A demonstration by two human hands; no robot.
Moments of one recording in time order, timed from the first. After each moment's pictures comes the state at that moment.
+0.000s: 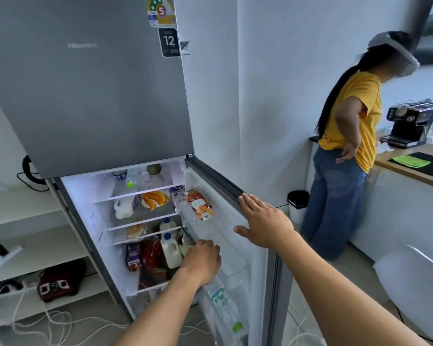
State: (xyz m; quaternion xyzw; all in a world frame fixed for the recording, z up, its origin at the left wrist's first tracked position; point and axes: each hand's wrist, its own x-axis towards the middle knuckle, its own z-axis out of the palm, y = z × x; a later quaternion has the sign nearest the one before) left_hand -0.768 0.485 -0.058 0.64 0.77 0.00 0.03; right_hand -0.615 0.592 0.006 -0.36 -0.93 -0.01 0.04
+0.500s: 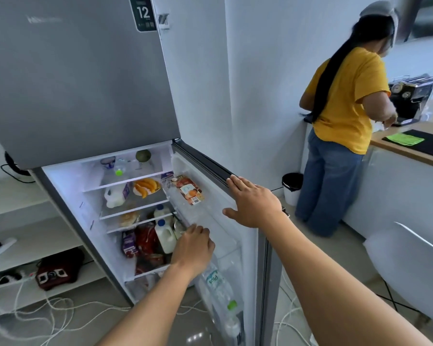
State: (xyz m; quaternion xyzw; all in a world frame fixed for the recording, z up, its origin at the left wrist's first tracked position) left_hand -0.748 0.489 -0.076 0.61 0.79 0.08 -0.02; right_hand -0.609 0.603 0.003 -0.36 -0.93 -0.03 0.05
